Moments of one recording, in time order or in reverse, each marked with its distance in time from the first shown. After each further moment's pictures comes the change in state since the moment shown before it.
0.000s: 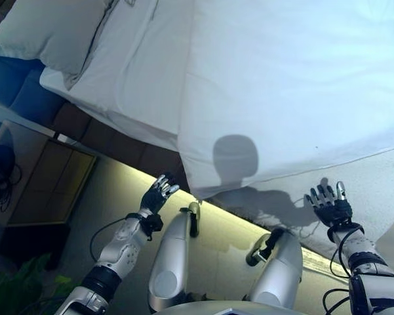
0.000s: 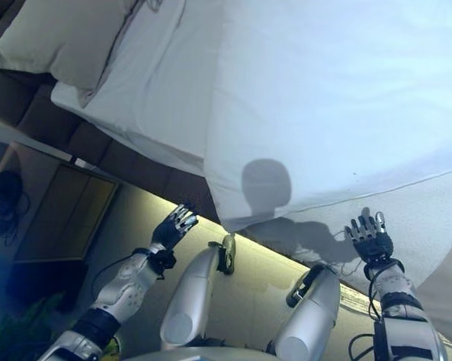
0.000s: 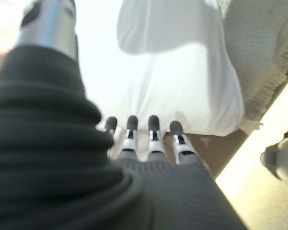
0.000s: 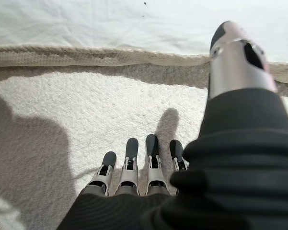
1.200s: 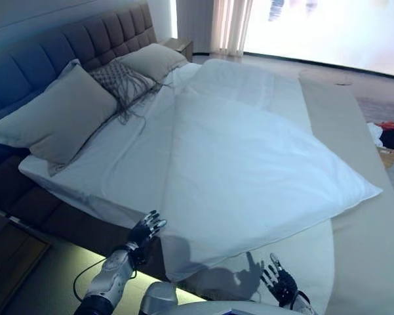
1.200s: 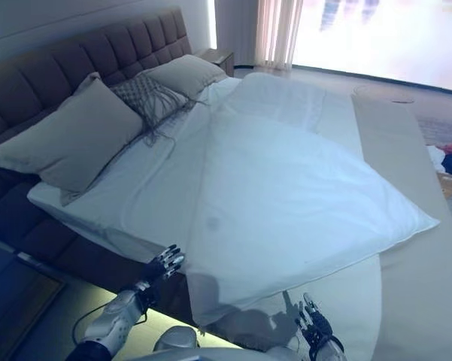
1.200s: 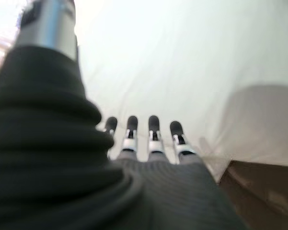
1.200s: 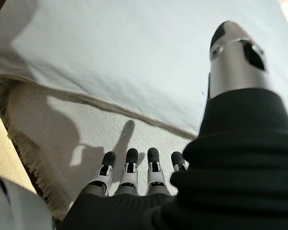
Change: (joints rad) left arm 0.164 -0.043 0.150 0.158 0.211 0.094 -0.098; right arm 0.425 0.371 0.201 -0.080 -0.242 -0.194 -0.143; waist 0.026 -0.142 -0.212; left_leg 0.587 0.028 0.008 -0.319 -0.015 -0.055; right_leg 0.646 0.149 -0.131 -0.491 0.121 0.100
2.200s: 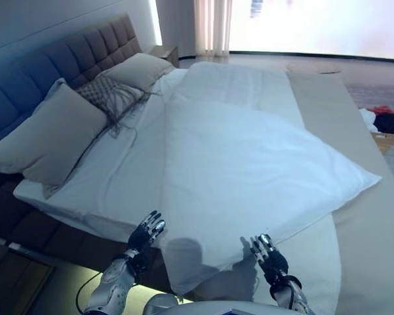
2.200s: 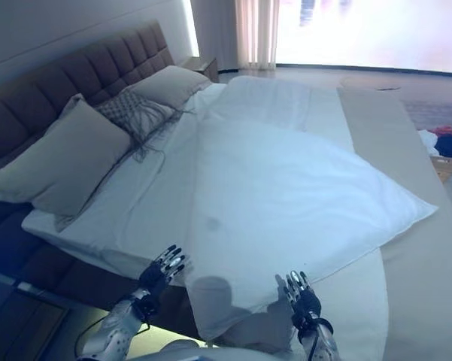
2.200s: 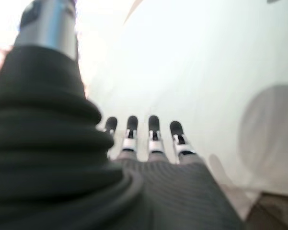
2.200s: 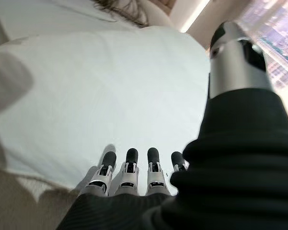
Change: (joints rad) left arm 0.133 -0.043 0.051 -0.104 -0.080 -0.048 0.011; right arm 0.136 0.026 0.081 -0.457 -0.173 -0.049 -0.103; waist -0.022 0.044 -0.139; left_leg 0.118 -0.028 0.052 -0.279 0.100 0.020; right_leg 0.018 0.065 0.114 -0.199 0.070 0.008
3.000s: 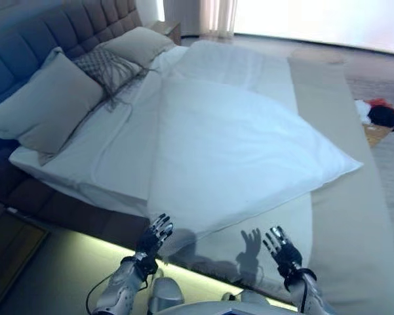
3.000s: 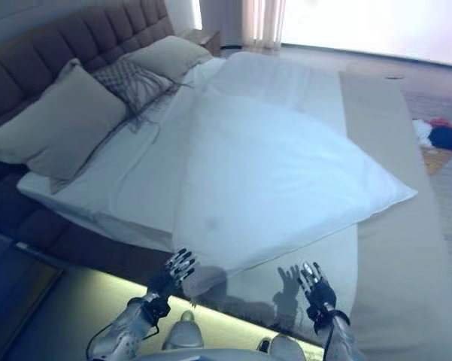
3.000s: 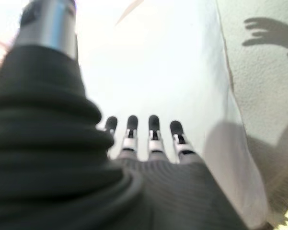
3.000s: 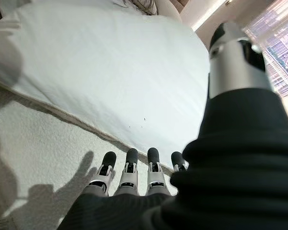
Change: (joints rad) left arm 0.008 -0.053 -0.032 0.020 0.001 -0.006 -0.090; right arm 0.043 -0.111 0.011 -0.095 0.046 -0.005 0.021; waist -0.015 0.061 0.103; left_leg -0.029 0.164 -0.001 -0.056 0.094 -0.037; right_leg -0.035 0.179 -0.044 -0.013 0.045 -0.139
